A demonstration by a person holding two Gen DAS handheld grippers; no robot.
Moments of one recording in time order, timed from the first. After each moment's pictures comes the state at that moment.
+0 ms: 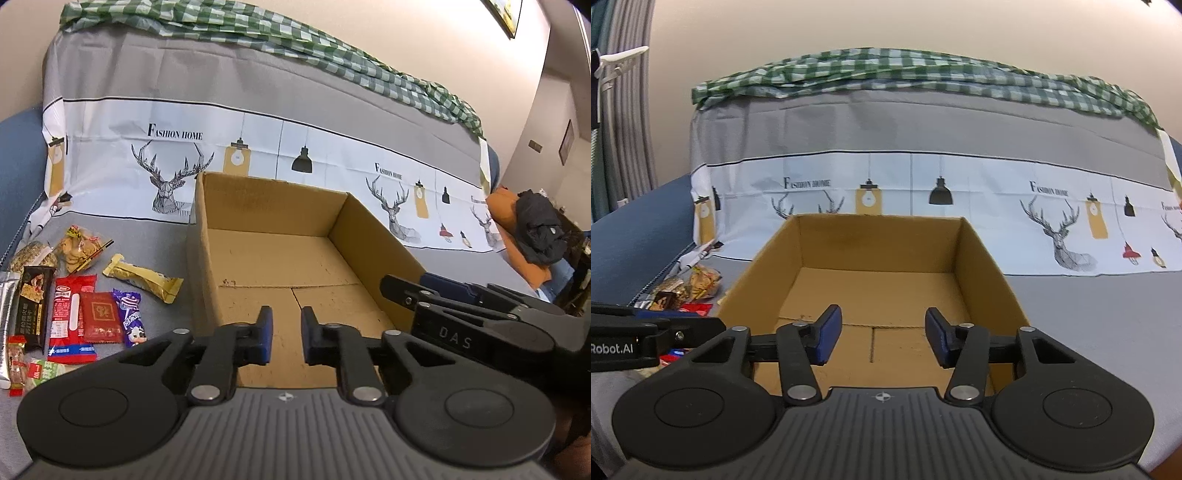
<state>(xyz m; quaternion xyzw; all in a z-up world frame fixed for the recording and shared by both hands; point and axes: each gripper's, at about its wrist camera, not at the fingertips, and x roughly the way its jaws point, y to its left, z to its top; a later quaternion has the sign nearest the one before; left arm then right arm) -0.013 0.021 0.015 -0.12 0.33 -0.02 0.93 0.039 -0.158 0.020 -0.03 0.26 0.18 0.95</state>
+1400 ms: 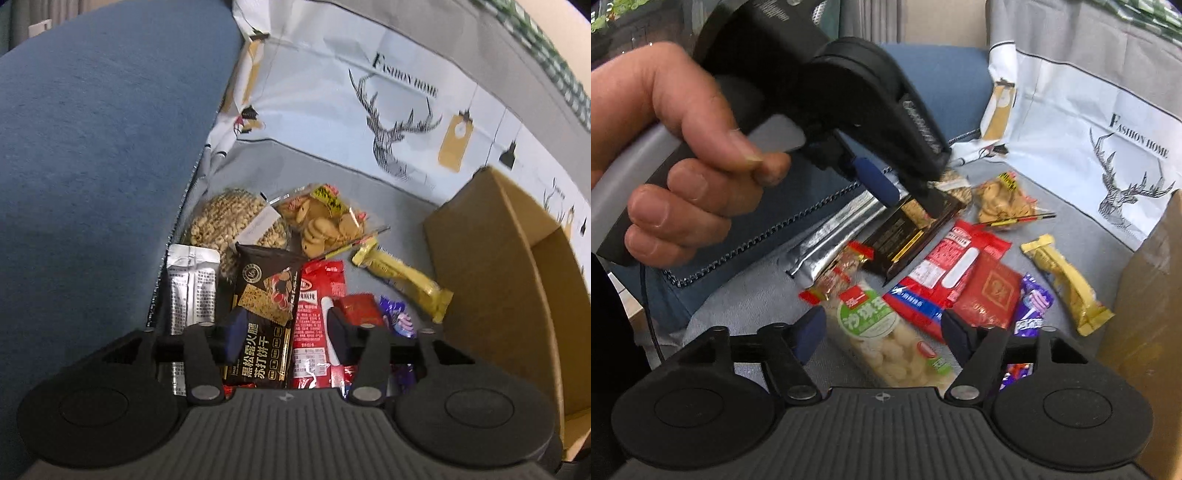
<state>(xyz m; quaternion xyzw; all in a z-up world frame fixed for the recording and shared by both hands) 0.056 0.275 -0.050 -0.19 0.45 0.13 0.86 0.020 0.103 -0.047 -0.19 0.35 0.52 0.76</state>
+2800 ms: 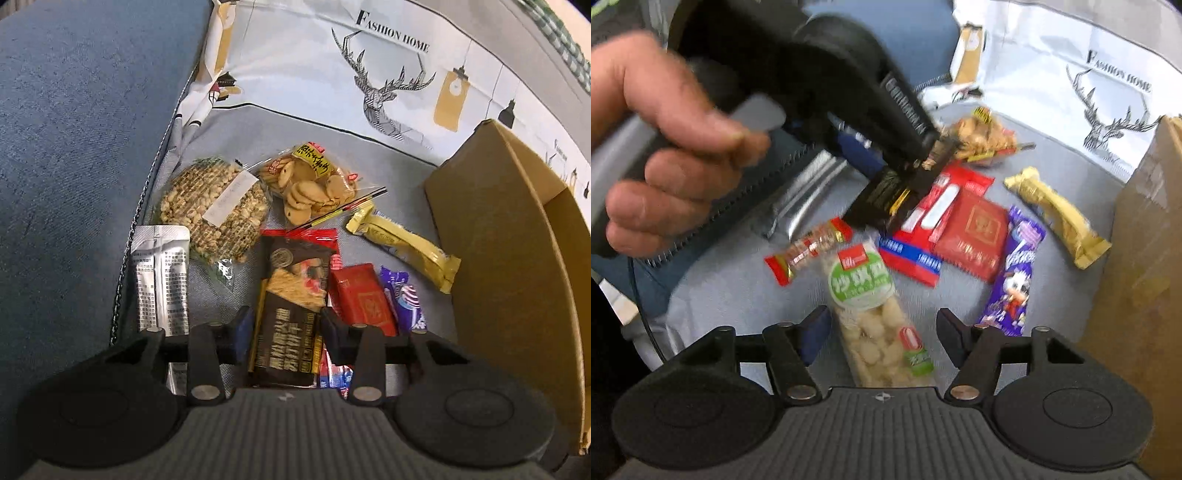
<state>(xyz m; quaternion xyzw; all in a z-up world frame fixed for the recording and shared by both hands) 0.074 0.263 -0.071 -0.17 0.49 0.10 0.85 0.036 0.096 -0.076 -0.19 0.42 0.48 0.75</state>
